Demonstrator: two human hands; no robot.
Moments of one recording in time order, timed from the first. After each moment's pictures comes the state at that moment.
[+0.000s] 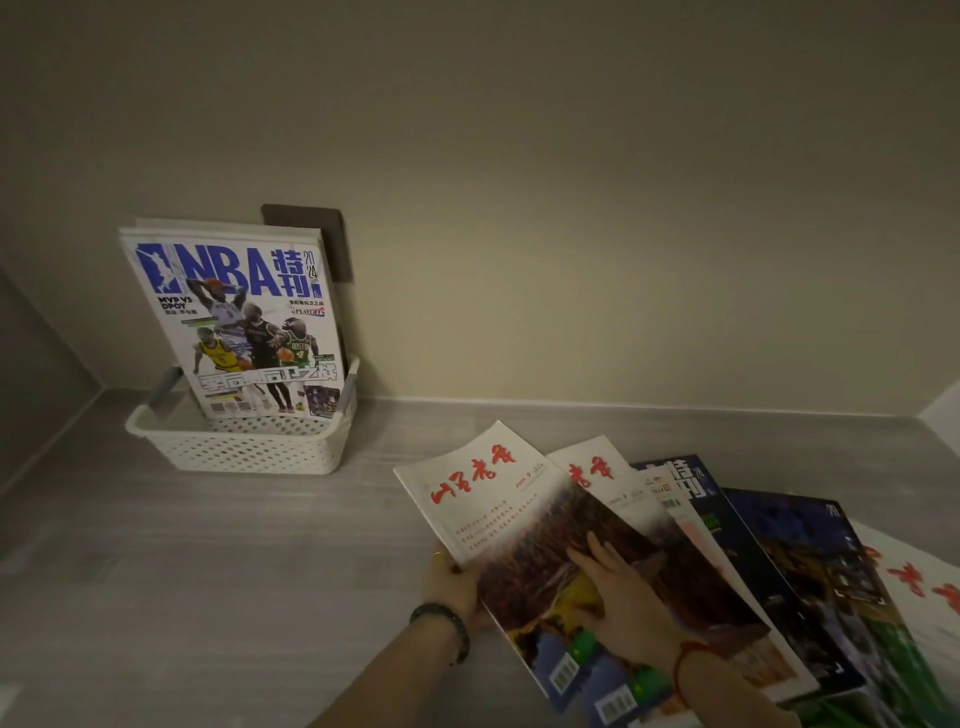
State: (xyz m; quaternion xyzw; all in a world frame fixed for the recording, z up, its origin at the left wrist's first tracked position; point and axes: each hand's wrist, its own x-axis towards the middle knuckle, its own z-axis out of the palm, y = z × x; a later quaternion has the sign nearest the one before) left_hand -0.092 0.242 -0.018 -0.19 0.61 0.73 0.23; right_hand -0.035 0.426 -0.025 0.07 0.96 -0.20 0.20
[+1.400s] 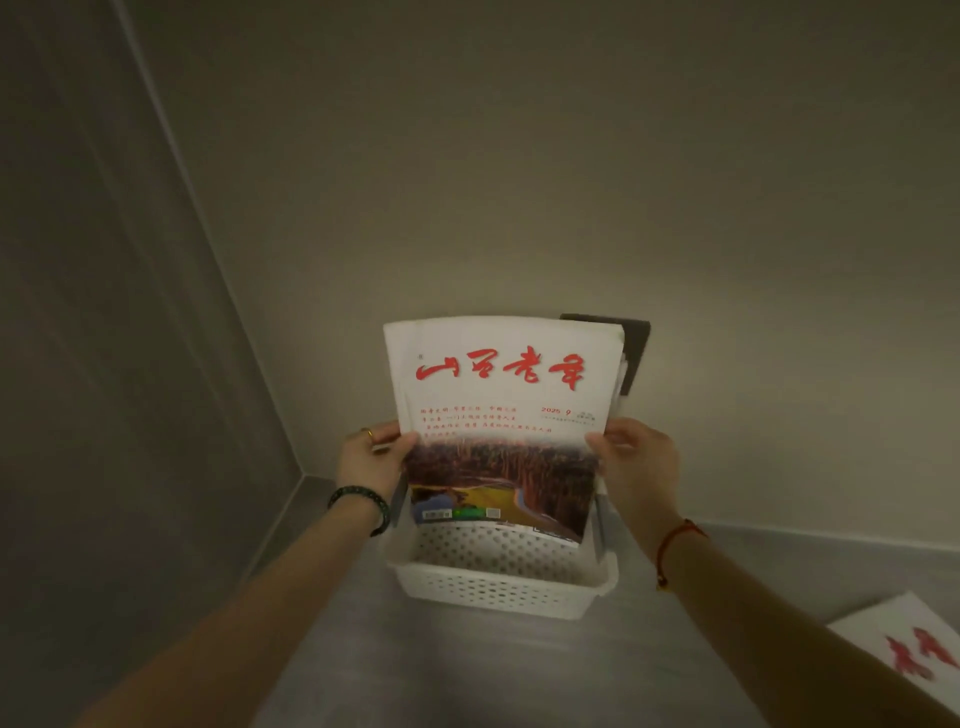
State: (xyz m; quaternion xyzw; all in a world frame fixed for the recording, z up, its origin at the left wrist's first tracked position) left_hand -0.394 -0.072 0.084 -0.12 0.73 0.67 -0.06; right_hand -0.335 0.161 0.100 0.19 0.79 -0.52 -0.25
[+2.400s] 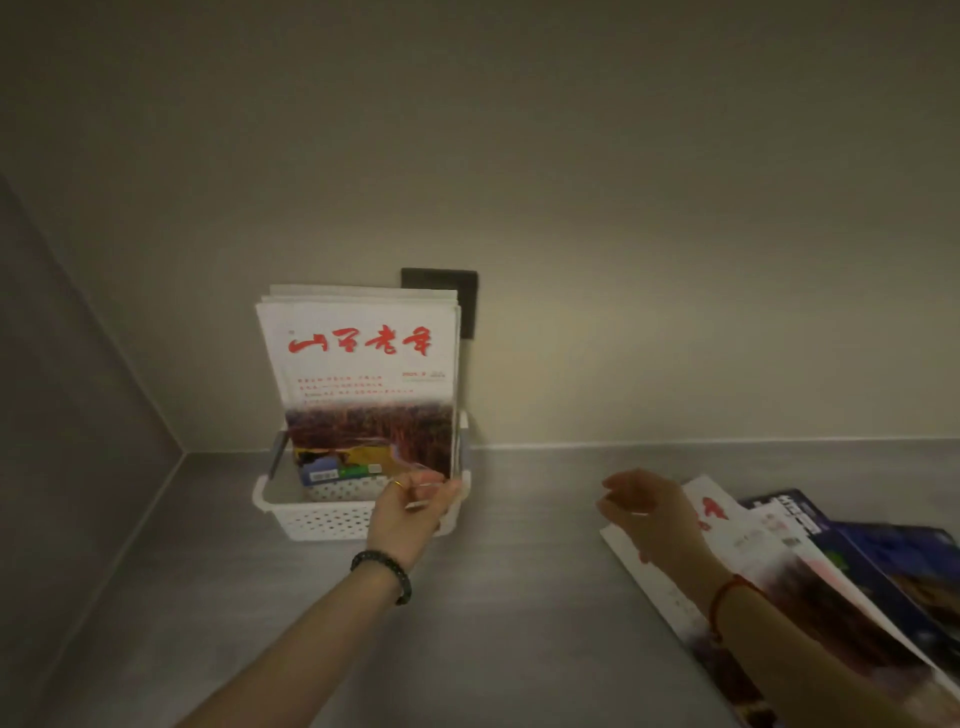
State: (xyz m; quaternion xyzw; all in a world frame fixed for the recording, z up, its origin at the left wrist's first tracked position) left_hand -0.239 0.053 0.070 -0.03 0.72 0.68 0.13; right_hand -0.158 0.290 0.068 0.23 0.84 -0.47 -0.14
